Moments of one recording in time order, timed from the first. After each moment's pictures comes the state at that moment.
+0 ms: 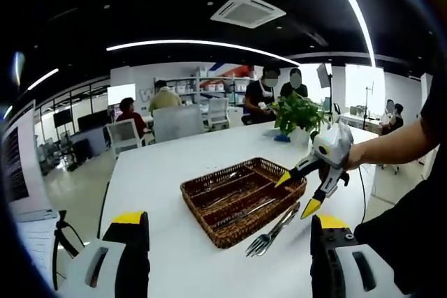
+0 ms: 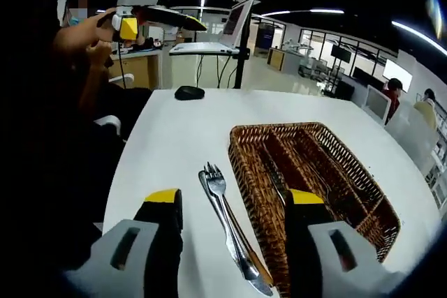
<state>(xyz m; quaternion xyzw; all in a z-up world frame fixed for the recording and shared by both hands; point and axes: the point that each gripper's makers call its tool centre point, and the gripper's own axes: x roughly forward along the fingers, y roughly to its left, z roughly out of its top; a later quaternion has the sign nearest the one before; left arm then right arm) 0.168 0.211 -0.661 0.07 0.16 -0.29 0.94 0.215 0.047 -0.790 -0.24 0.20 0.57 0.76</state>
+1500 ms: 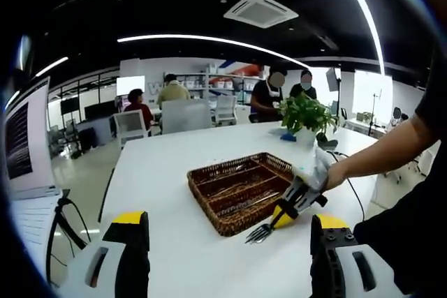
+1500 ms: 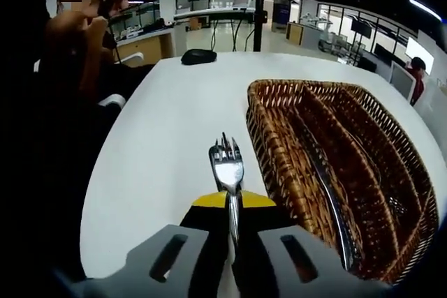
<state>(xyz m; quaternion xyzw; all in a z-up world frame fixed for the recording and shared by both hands) 0.157 0.234 -0.678 0.04 0.18 -0.27 0.94 0.218 0.083 -0.870 -0.26 0.27 0.60 0.70</state>
